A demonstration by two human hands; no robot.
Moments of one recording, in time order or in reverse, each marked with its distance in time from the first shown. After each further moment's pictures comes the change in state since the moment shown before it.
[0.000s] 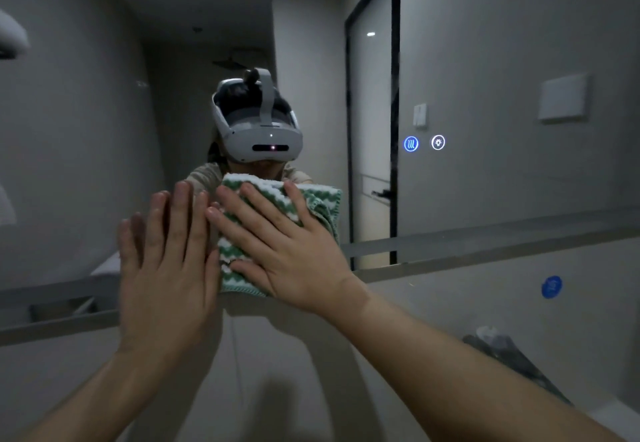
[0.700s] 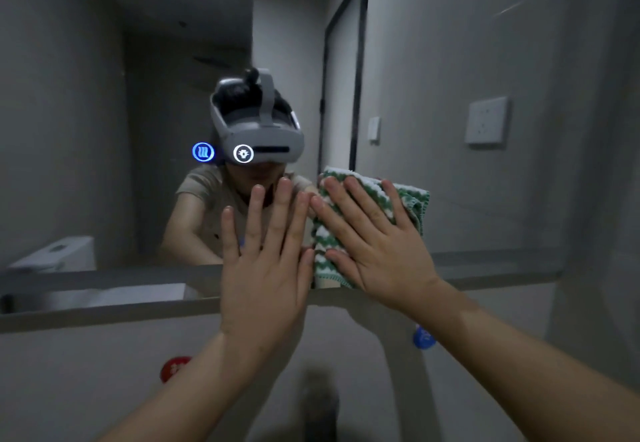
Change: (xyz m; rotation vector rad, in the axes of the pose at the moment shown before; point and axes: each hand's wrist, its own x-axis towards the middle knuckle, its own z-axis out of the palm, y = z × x) left_hand 0.072 0.312 0.027 -0.125 0.017 -0.006; right_hand -0.188 0.264 -0.051 -0.218 -0.055 -0.005
